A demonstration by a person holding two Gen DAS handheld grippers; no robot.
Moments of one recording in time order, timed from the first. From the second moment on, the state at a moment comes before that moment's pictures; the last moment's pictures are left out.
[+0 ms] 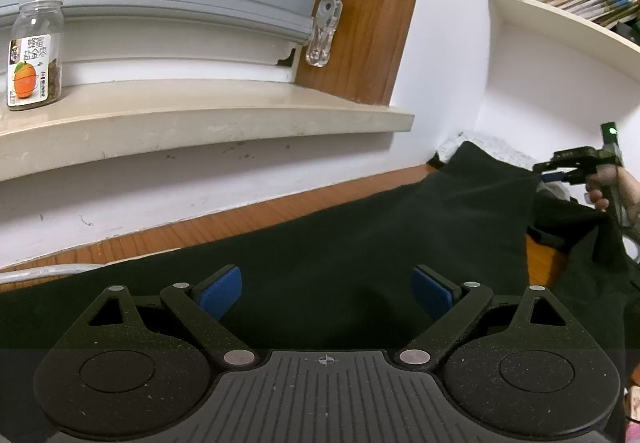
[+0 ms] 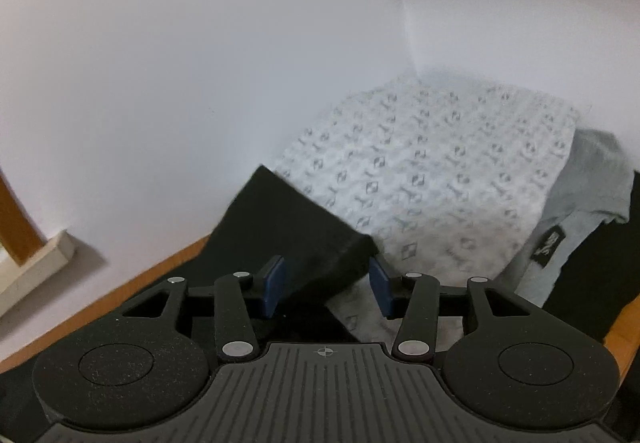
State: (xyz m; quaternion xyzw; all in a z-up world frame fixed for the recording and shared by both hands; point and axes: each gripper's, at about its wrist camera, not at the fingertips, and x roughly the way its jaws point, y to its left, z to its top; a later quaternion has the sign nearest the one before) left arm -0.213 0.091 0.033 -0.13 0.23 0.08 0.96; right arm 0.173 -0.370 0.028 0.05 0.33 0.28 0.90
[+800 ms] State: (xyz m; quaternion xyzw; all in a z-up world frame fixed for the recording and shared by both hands) left arm -0.142 0.080 0.053 -0.05 0.29 0.10 0.95; right arm 0.190 -0.360 0.051 -0.07 0.30 0.30 0.90
